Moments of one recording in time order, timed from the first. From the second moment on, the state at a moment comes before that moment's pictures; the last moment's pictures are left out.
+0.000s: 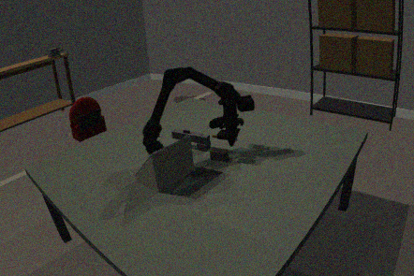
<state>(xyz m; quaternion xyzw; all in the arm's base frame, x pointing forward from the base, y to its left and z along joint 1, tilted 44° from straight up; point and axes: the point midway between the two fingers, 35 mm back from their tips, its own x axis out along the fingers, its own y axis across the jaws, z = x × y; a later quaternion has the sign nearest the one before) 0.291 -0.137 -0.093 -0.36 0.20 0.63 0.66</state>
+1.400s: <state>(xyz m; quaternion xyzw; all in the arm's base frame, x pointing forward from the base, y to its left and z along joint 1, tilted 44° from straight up) 0.292 -0.144 -0.085 -0.36 0.20 0.63 0.66</state>
